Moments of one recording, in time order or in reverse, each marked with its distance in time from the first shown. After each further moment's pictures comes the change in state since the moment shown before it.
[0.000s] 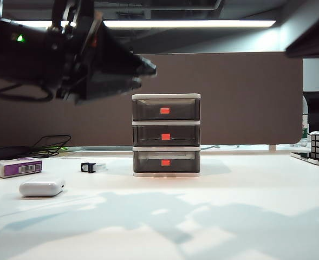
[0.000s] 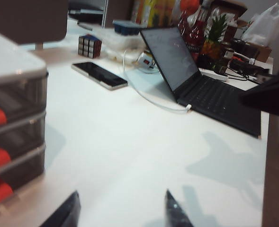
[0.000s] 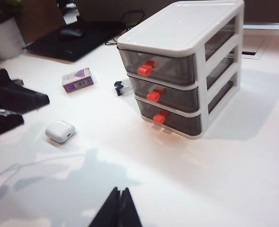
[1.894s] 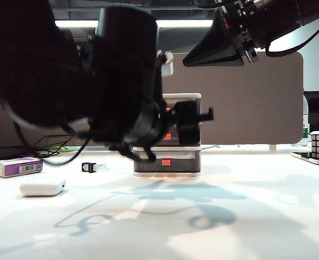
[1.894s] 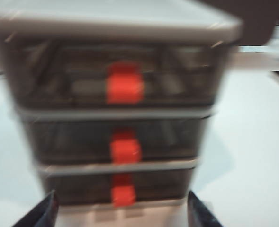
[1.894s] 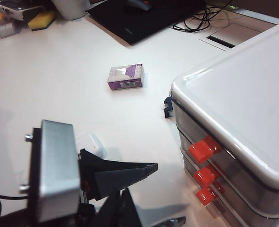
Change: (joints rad) left arm -0.307 0.636 0.378 0.182 -1.156 -0.023; right arm 0.032 0.830 0.563 0.084 -0.309 -0.212
